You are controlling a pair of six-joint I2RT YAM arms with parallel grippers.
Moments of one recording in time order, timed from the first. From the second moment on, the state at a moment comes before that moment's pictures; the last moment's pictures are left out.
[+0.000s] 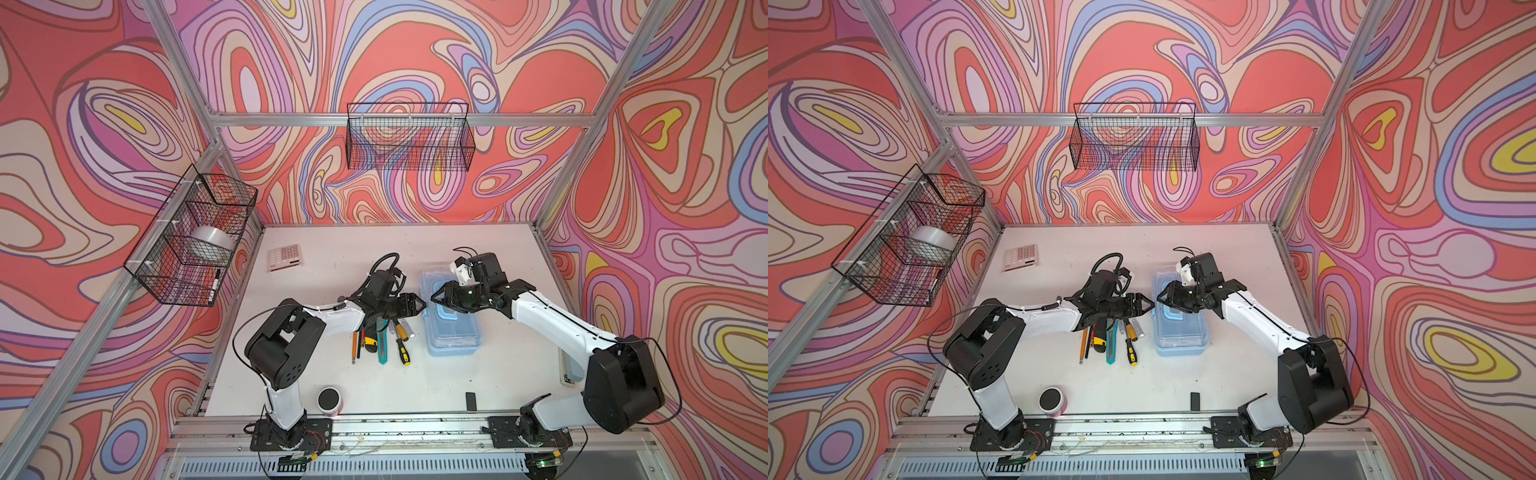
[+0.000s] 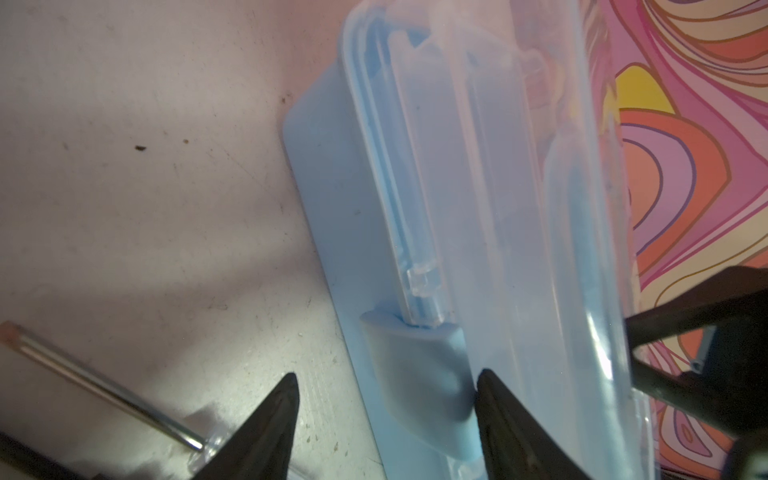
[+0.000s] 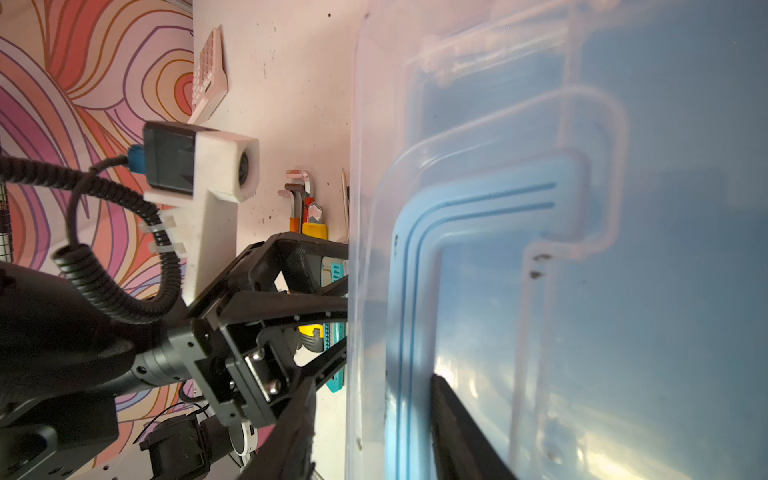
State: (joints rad) left arm -0.64 1.80 0.95 0.19 0.43 -0.76; right arm 0.38 1.44 0.99 -0.42 -0.51 0.62
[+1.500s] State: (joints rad) left arm -0.64 1.85 0.97 0.25 0.44 -0.76; right arm 0.33 1.50 1.07 -0.52 -0.51 0.51
